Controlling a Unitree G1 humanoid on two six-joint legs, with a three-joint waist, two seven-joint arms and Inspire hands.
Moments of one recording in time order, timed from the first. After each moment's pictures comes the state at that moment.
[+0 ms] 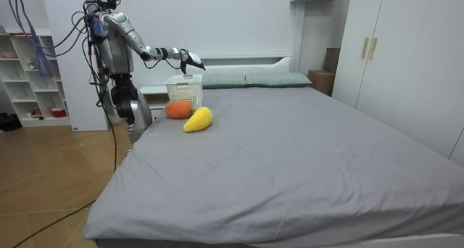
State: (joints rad) left arm 0.15 0.21 0.10 0.92 0.15 0.26 -0.05; right arm -0.50 -0.27 0.33 0.29 -0.31 0.30 0.20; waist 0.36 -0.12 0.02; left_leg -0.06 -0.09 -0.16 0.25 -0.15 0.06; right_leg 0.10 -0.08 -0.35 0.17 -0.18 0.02
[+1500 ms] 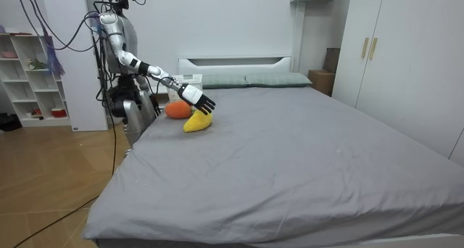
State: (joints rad) left arm 0.08 0.23 0.06 1.06 -0.06 0.14 -0.05; right arm -0.32 -0.35 0.07 0.65 -0.18 0.19 0.01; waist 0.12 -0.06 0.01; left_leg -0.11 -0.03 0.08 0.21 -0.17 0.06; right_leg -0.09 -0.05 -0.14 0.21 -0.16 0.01
